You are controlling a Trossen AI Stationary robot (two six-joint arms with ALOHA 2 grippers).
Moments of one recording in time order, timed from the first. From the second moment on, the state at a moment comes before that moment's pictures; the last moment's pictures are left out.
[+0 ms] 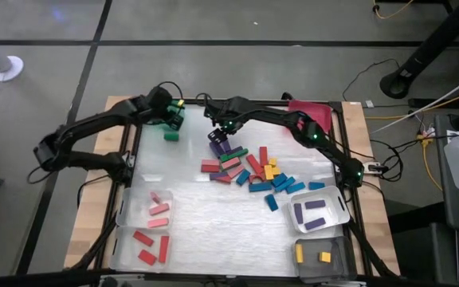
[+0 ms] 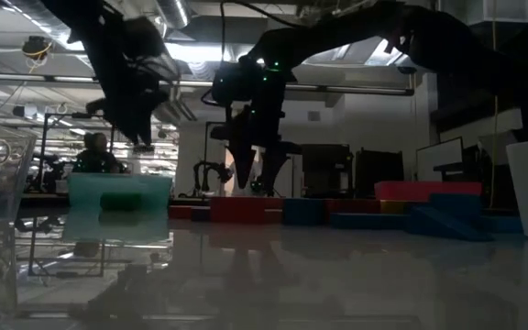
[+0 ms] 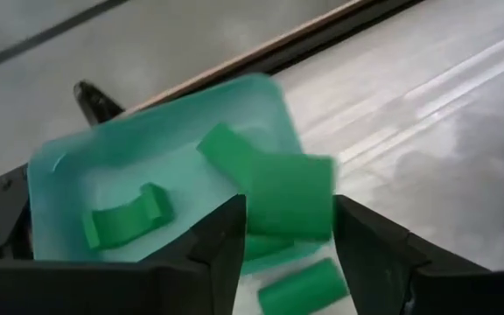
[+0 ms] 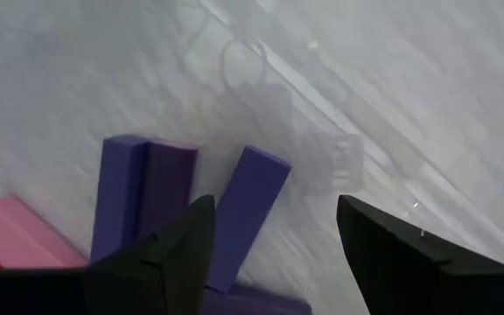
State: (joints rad) left arm 0.72 1.16 0.84 -0.65 -0.31 -0.26; right arm -0.33 2.48 2.34 -1.19 0.03 0.49
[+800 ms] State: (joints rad) left arm 0.75 1.26 0.84 -0.65 -0.22 -0.26; right arm -0.33 2.48 2.20 -1.10 -0.02 0.61
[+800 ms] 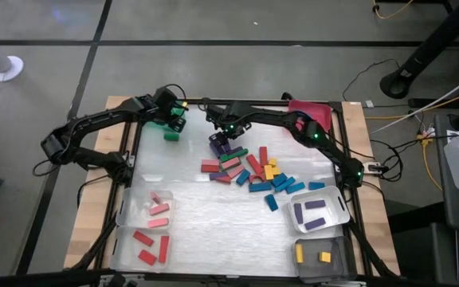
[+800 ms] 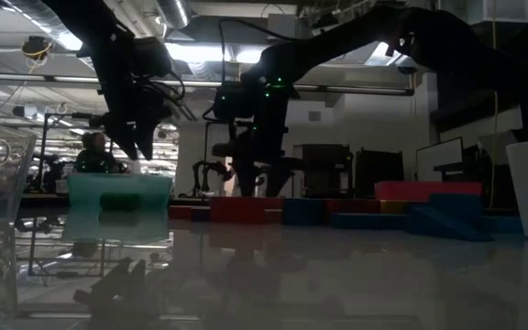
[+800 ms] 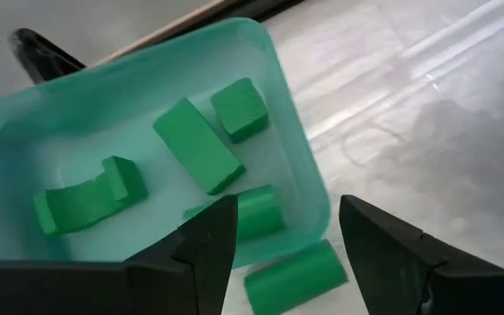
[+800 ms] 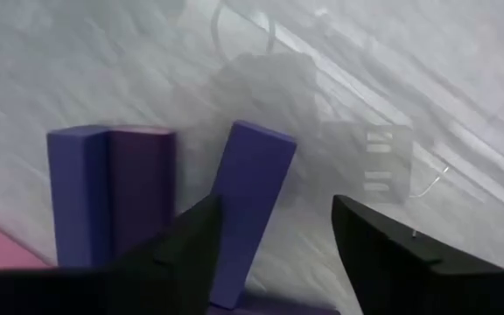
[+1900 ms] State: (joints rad) left arm 0.75 1.26 0.84 -0.65 -0.09 -0.26; right arm -0.33 2.48 2.27 -1.14 -0.06 0.56
